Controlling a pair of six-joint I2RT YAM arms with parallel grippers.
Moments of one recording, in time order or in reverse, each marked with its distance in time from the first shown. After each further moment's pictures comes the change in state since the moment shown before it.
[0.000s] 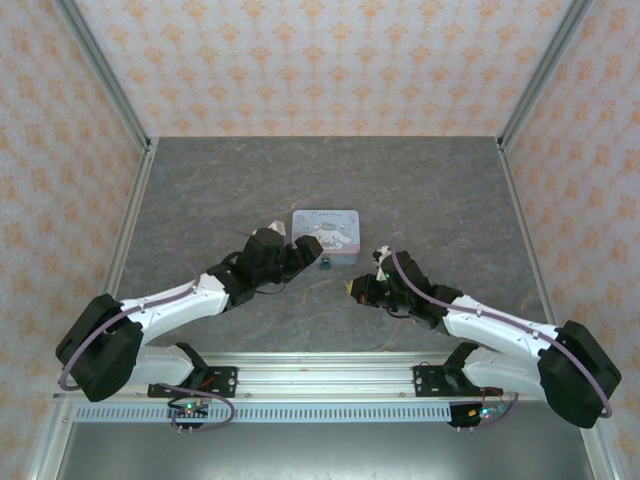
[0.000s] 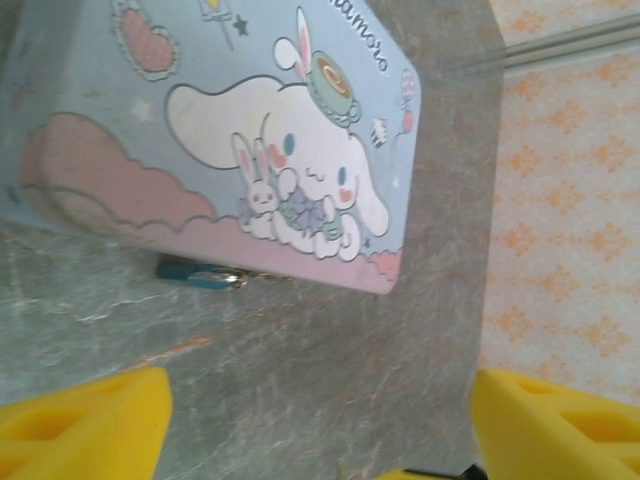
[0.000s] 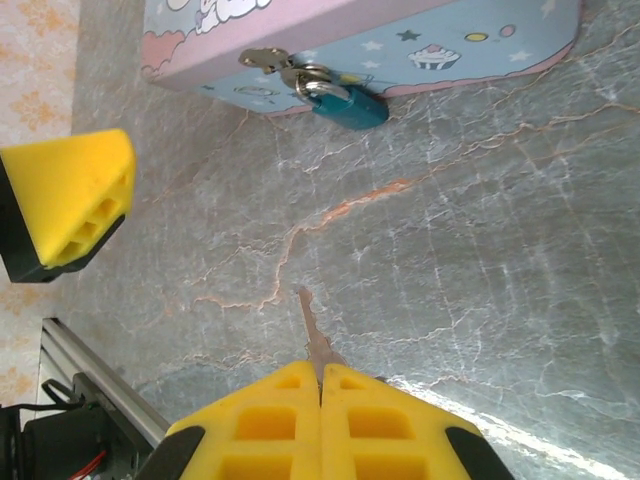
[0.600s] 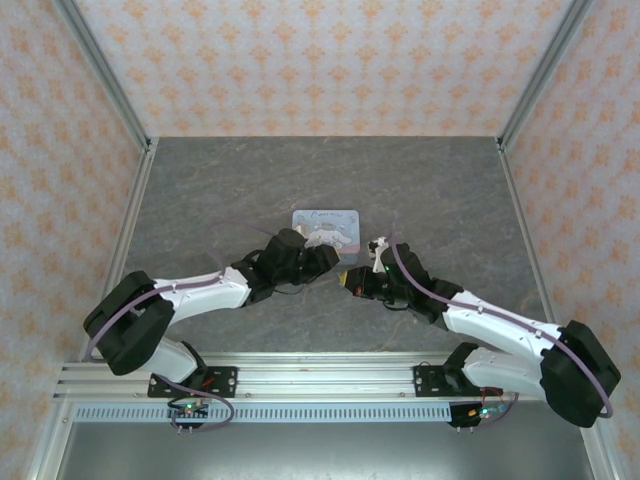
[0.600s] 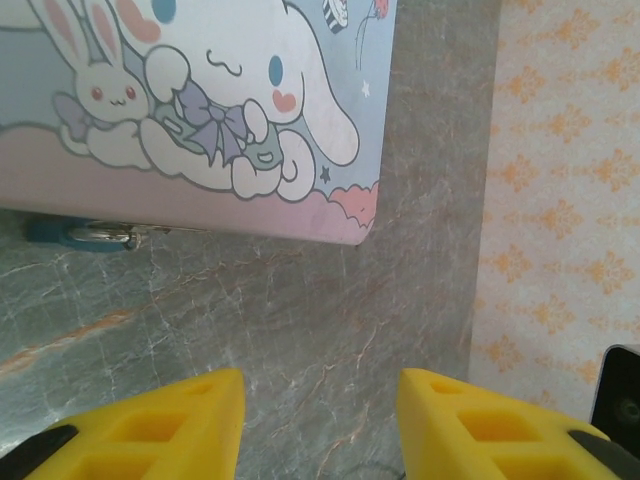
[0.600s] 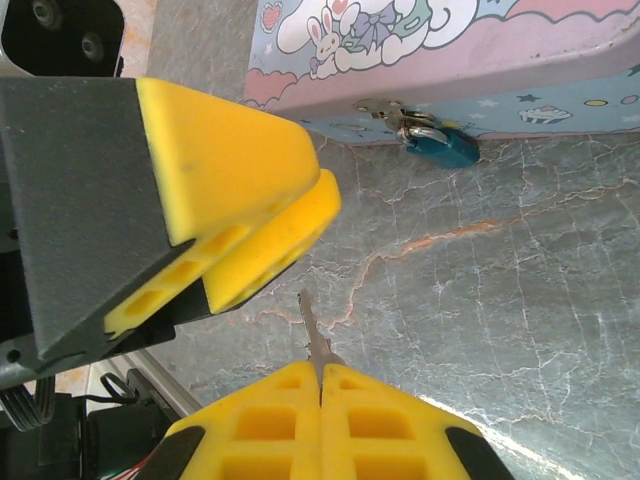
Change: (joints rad) left arm -0.073 0.179 0.068 0.099 0.071 0.001; right arm 0.000 0.007 0.066 0.020 -0.034 -0.006
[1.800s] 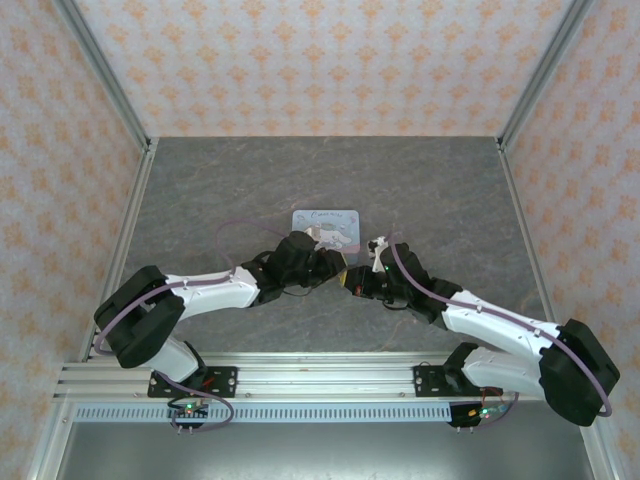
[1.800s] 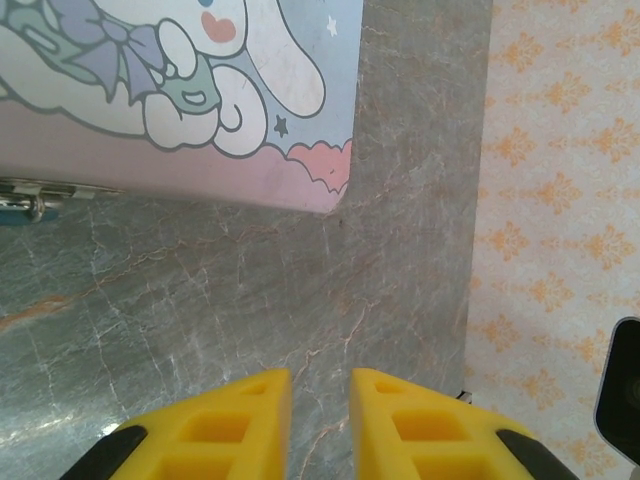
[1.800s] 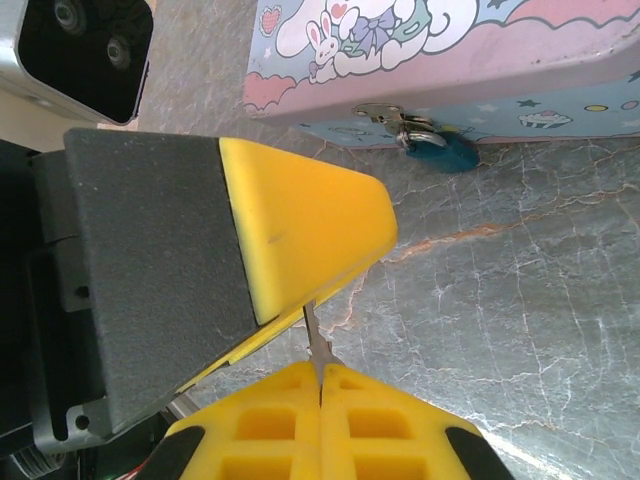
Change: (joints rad) left arm -0.050 0.055 0.035 0.028 0.001 -0.011; right arm 0.000 0.008 0.002 0.008 0.006 0.000
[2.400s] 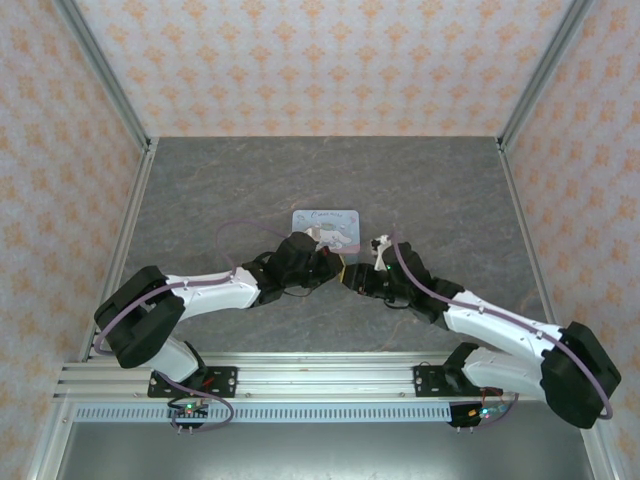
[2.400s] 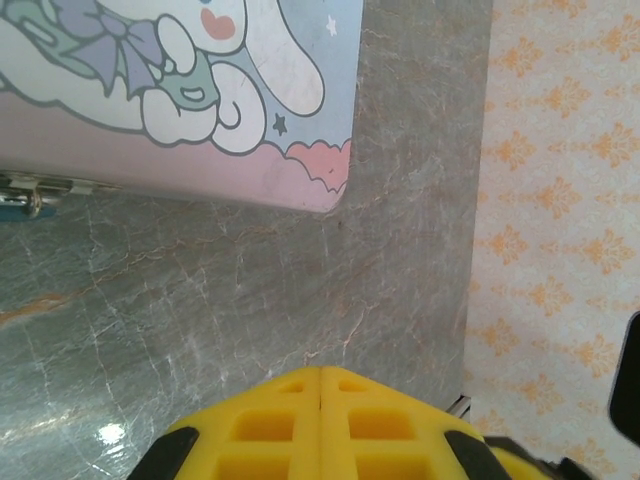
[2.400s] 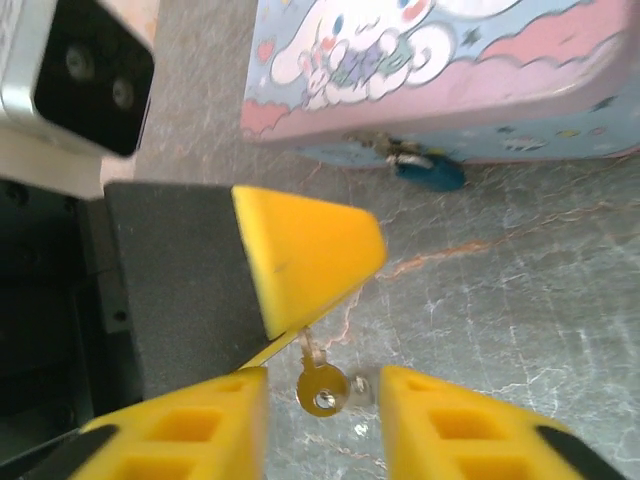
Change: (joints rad) left arm -0.008 0.000 0.000 0.002 -0.022 -0.010; right arm -0.028 -0.040 -0.006 -0.011 0.026 0.017
